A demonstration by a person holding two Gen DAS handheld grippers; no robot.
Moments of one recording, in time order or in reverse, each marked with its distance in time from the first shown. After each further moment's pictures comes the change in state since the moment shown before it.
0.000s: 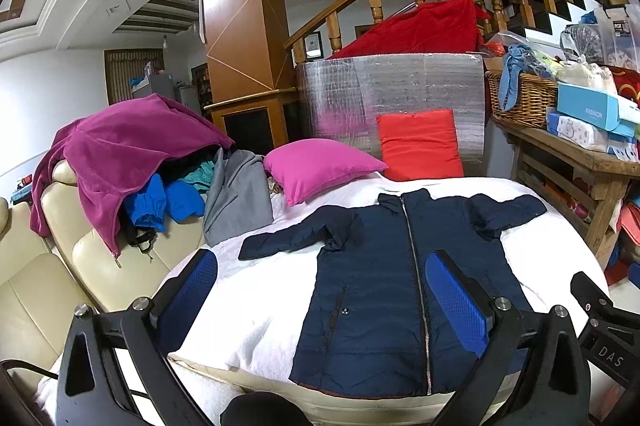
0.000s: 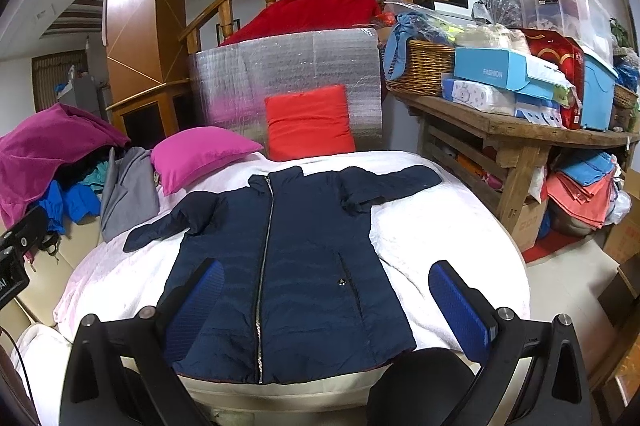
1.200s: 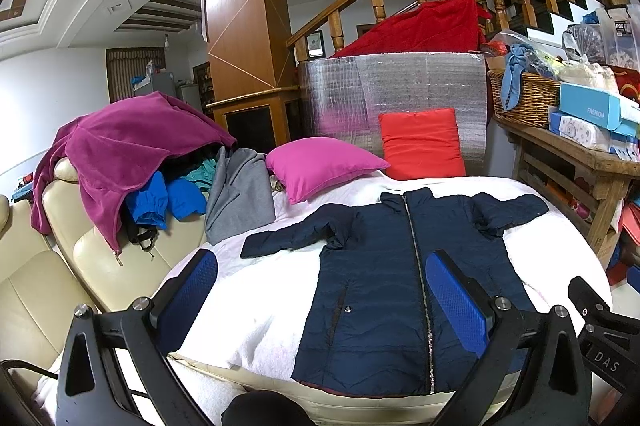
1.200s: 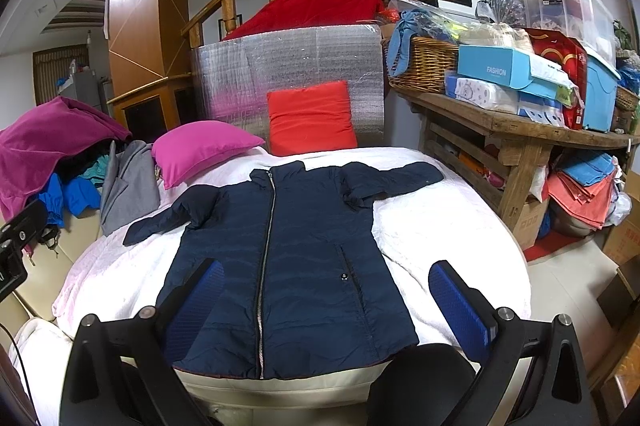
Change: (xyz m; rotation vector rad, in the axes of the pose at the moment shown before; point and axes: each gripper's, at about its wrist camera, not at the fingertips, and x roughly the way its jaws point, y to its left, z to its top) left arm 0.001 0.004 -0.005 -0.005 0.001 0.004; right arm 0.003 0.004 -0.003 -0.010 0.013 0.001
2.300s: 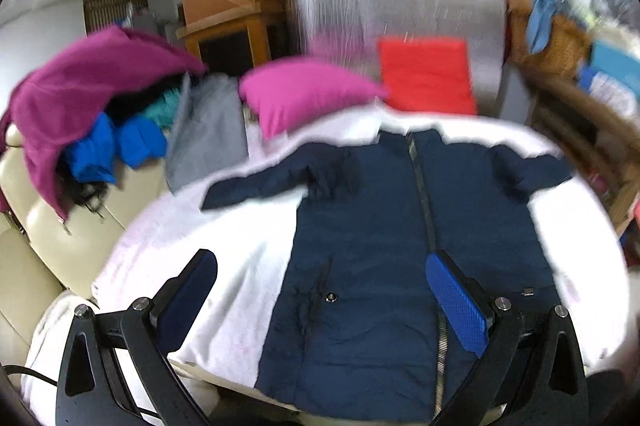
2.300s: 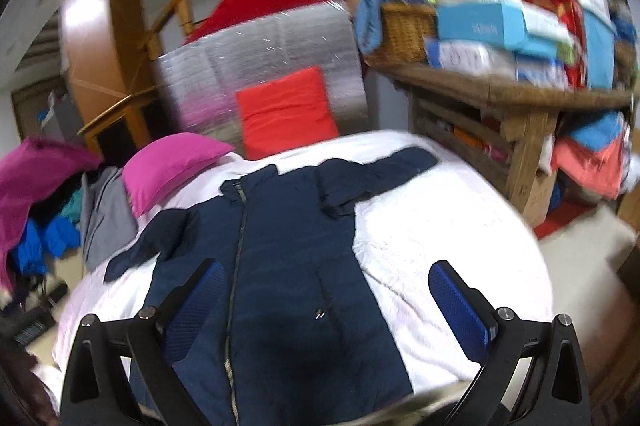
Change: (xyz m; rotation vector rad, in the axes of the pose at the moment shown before) left arm 0.196 -0.038 -0.016 -0.008 0.309 -0.018; right arm 0.123 -0.087 0.042 0.170 0.081 0.012
